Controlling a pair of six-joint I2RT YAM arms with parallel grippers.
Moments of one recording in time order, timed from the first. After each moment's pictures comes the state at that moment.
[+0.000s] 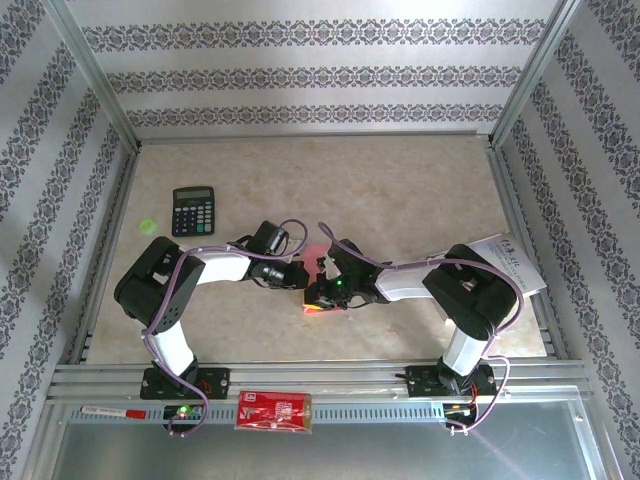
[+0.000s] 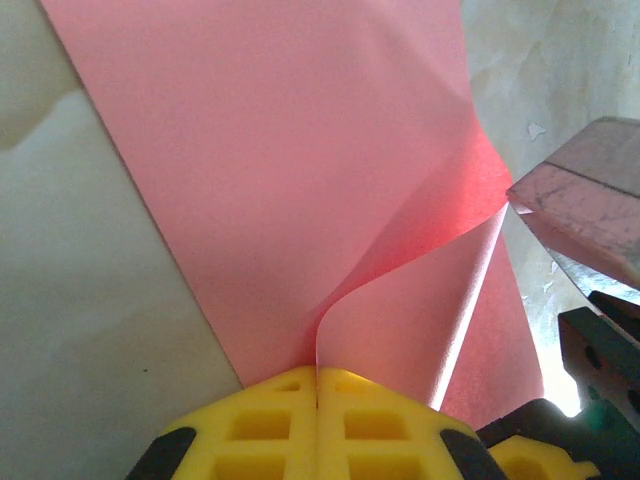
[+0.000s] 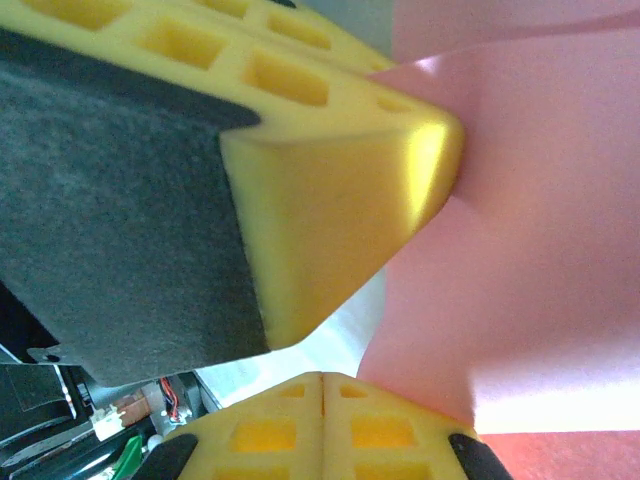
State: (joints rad) left arm -0.53 1.76 0.80 -0.11 0.58 -0.48; right arm 0.78 1.73 0.69 0.17 -0.64 1.02
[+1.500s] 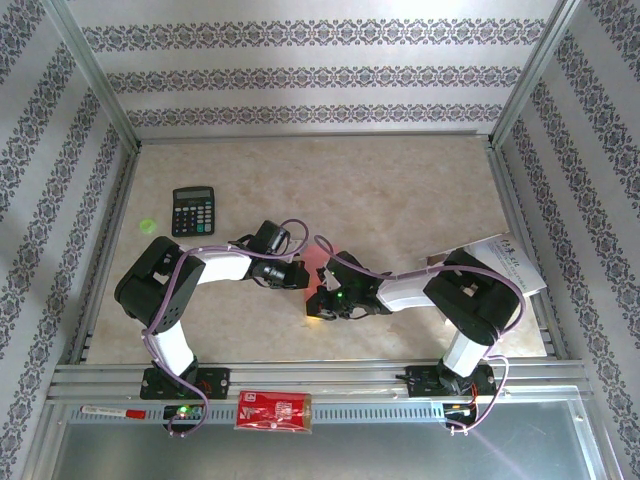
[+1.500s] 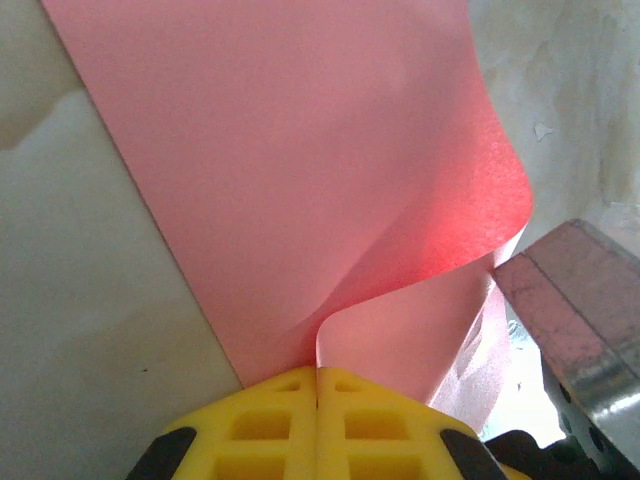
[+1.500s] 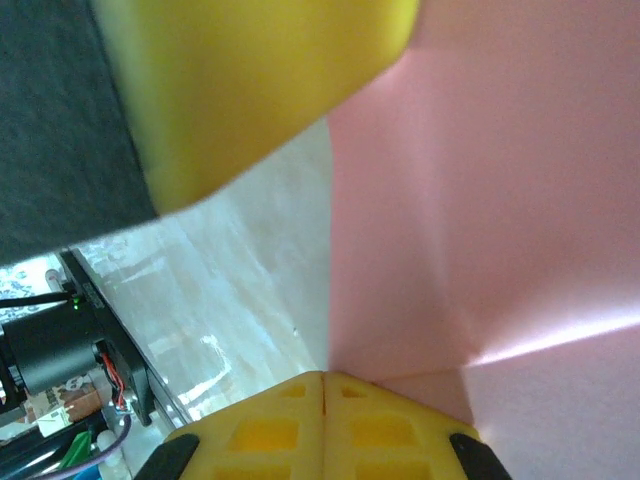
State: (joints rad) left arm -0.54 1.76 0.82 -0.13 0.57 -0.48; right arm 0.85 1.70 0.61 0.19 -0.57 1.00
